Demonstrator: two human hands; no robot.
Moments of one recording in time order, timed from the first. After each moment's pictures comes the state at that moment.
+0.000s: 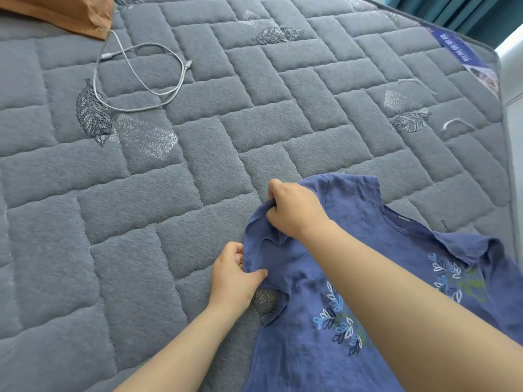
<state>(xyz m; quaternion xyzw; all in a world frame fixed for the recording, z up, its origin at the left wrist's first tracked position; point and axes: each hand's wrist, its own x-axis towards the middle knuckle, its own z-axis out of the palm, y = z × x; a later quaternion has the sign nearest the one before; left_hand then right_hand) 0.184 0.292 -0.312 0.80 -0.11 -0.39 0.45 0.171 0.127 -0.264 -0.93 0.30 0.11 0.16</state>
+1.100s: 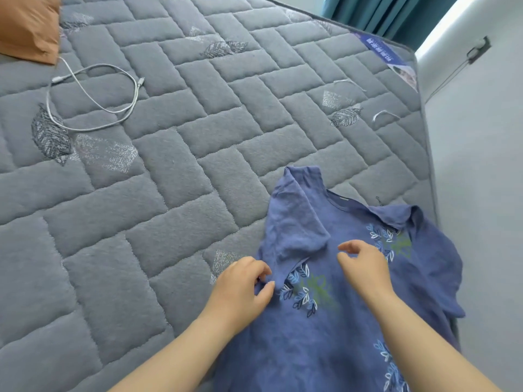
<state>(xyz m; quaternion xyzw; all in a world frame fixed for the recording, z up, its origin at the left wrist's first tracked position) 0.132 0.299 -0.268 0.74 -0.53 -0.29 0.28 -0.048 0.142 -0.243 -0.68 0.68 -0.02 0.28</state>
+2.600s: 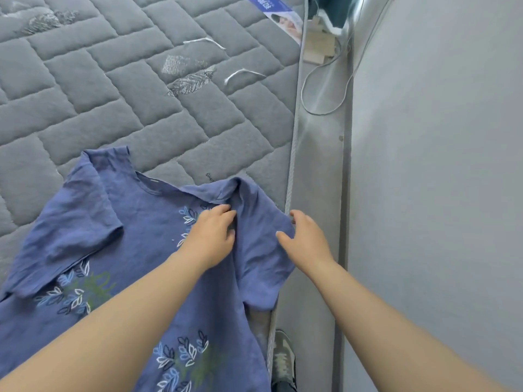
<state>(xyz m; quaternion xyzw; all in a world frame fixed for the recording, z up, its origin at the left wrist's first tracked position) -0.146 0.023 -0.275 0.77 -0.58 -0.26 0.08 -0.327 -0.057 -0.275 -0.74 0.57 0.01 0.36</state>
